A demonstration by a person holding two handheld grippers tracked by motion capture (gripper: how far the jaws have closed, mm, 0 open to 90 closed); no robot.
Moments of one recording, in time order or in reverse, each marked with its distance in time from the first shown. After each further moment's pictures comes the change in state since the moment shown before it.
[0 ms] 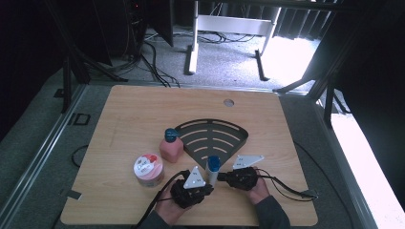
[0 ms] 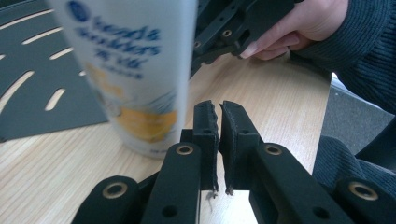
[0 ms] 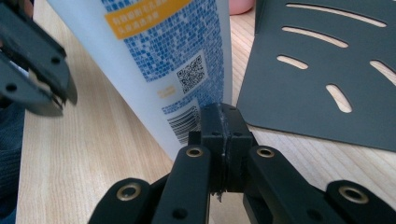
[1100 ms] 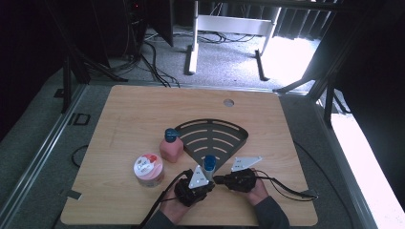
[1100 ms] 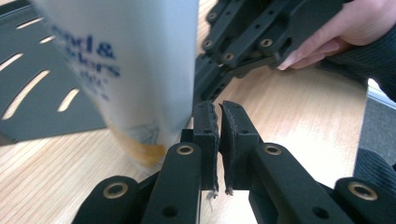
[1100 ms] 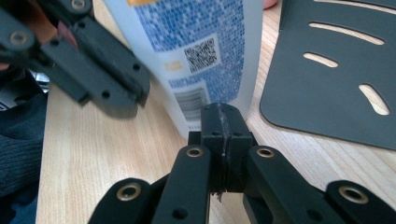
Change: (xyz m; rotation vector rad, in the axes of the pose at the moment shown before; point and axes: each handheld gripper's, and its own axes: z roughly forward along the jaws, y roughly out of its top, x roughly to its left) left arm 0.006 -0.004 0.014 -0.004 0.087 -0.022; right arm 0.003 -0.003 0.004 0.008 0.064 -0.014
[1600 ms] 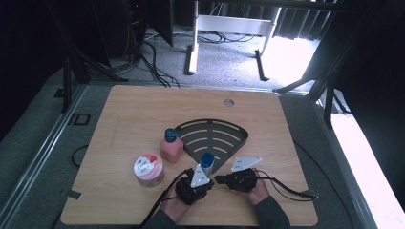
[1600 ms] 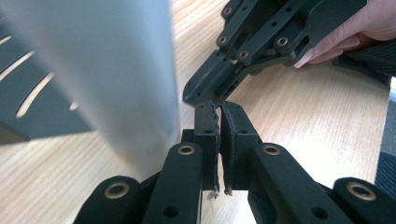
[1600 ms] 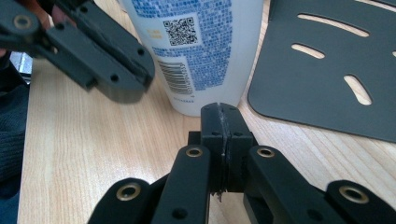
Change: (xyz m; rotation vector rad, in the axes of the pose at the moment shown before) left arm -0.001 0.004 0.009 0.017 0.039 0.034; right arm -0.001 -0.001 -0.001 0.029 -0.043 -0.016
